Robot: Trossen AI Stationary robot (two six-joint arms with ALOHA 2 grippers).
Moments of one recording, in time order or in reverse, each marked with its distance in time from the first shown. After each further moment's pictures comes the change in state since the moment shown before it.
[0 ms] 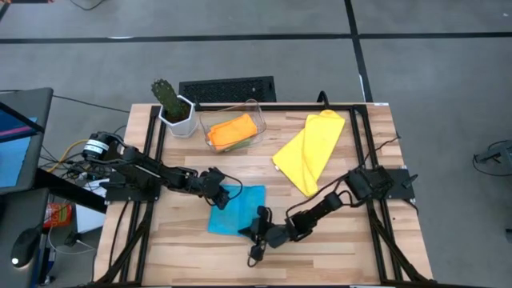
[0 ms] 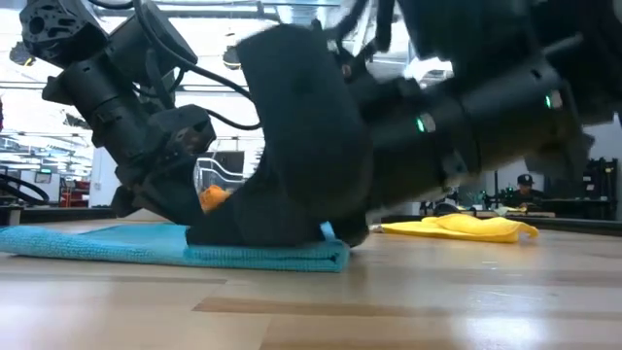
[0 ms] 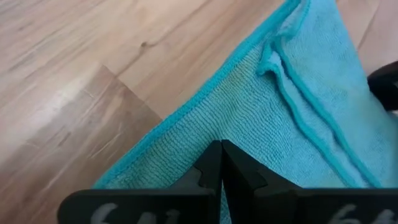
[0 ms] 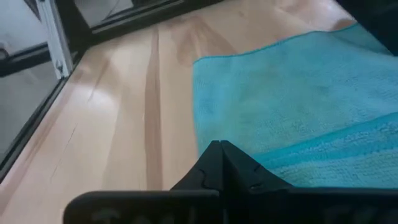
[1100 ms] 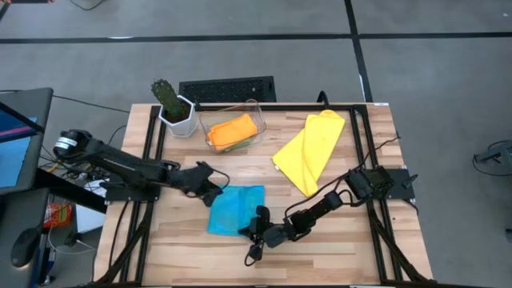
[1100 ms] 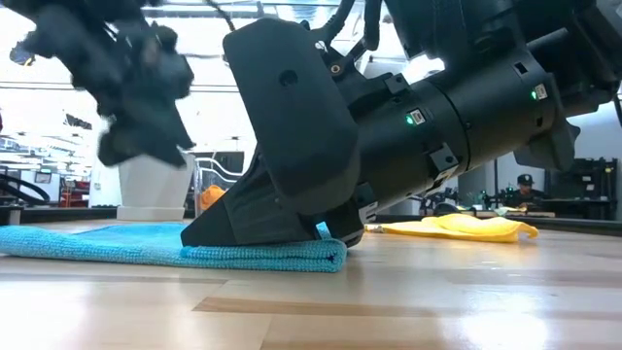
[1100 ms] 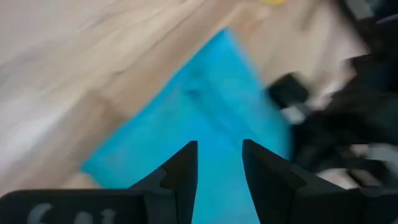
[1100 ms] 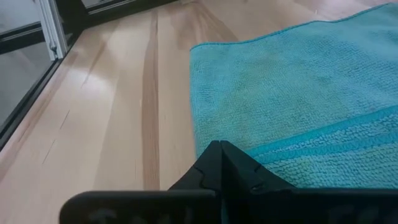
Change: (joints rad) left arm -0.043 -0.405 0.000 -0.260 0.022 -0.021; right arm -0.003 -0.002 0.011 -0.077 -0.026 0.014
